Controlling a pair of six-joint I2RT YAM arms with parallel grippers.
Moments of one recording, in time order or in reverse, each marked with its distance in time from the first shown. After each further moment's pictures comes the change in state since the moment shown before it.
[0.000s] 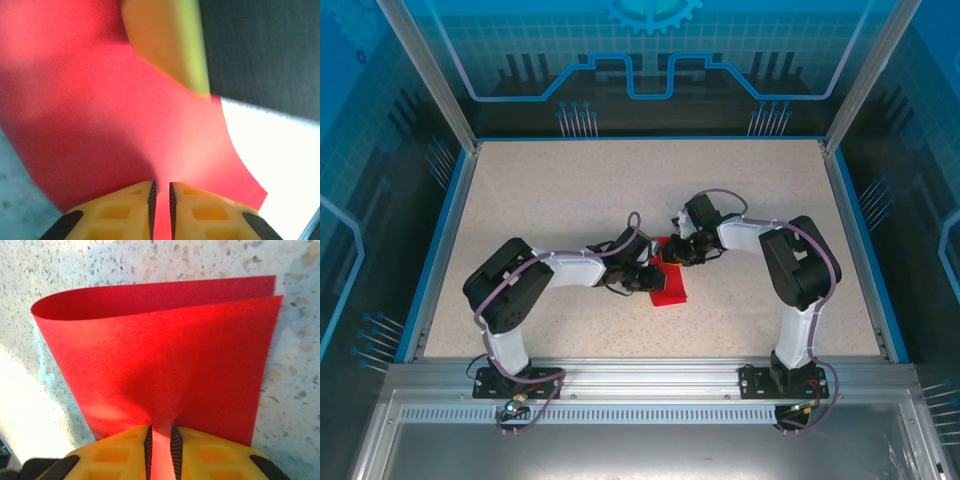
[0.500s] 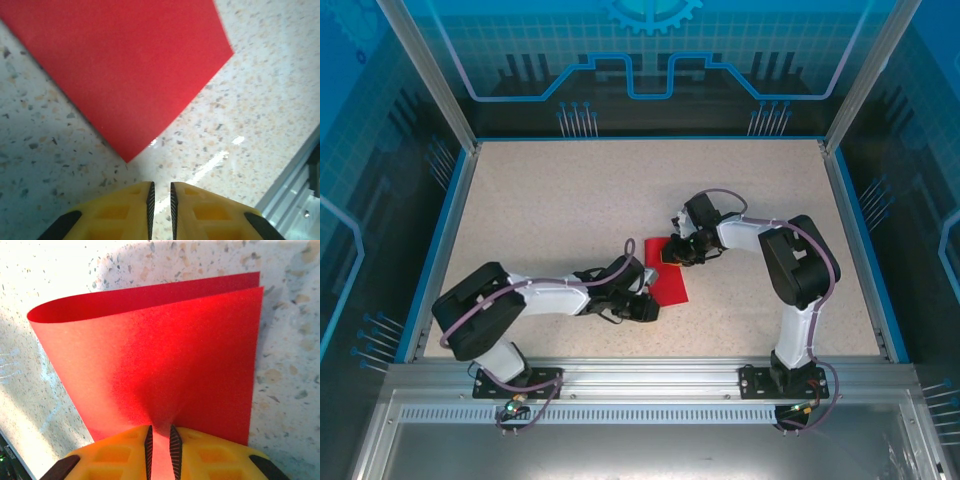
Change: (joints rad) left arm -0.117 -0.222 -0.219 0.027 0.007 -0.021; right arm -0.002 0.008 0.011 -0.015 -0.007 0.008
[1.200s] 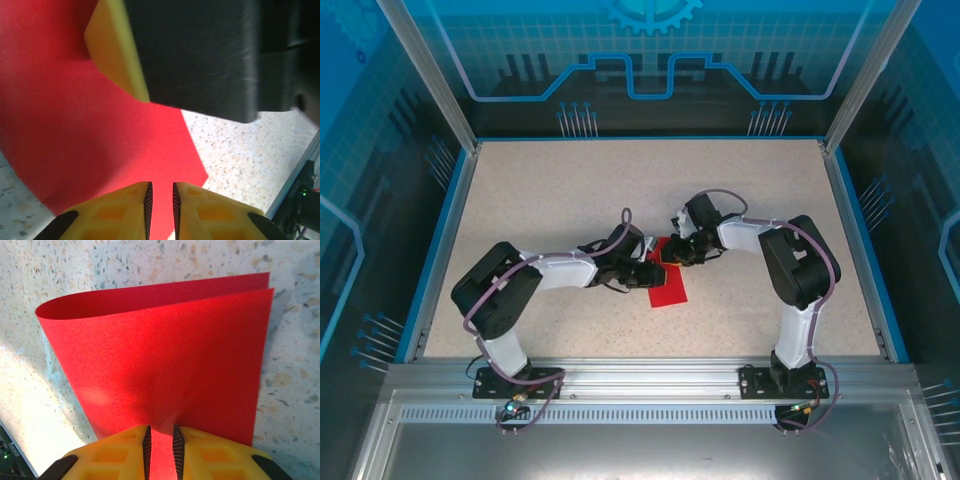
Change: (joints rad) left arm 0.152 0.175 0.193 0.046 0.071 -0.016; right arm -0.001 -0.003 -0.012 0.029 -0.022 0.000
